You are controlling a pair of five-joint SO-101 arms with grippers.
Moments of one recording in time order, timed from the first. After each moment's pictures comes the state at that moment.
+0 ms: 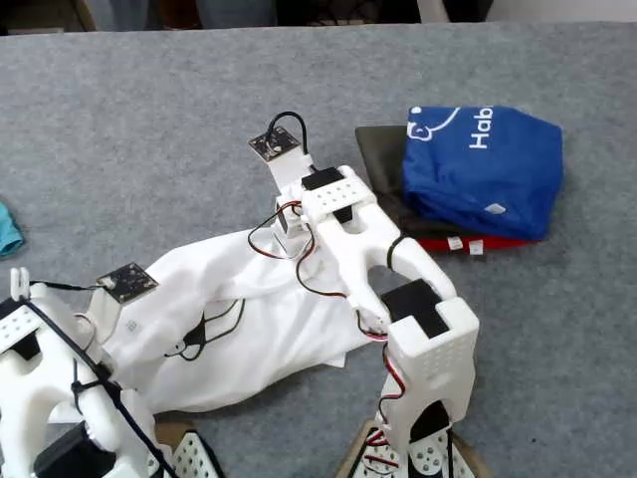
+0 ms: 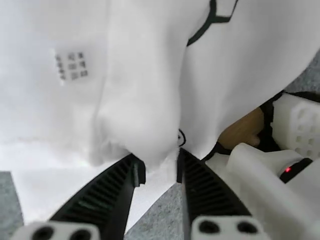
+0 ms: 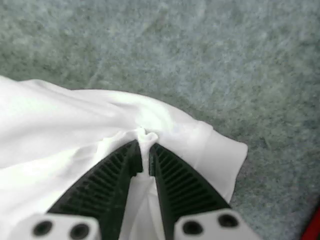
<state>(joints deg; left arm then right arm) -44.7 -29.9 62.8 76.8 -84.0 -23.7 23.3 11.4 56.4 10.5</state>
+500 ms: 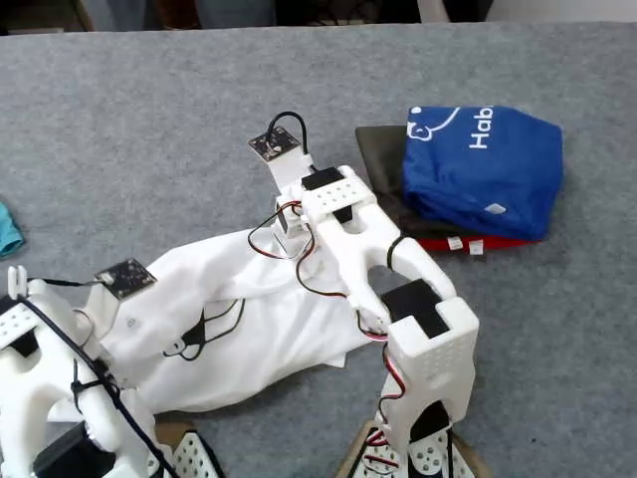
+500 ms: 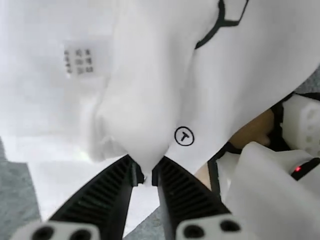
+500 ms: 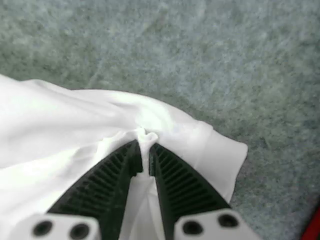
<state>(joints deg) -44.5 -29.9 59.6 76.8 -84.0 -23.7 23.3 11.4 56.4 10.5</state>
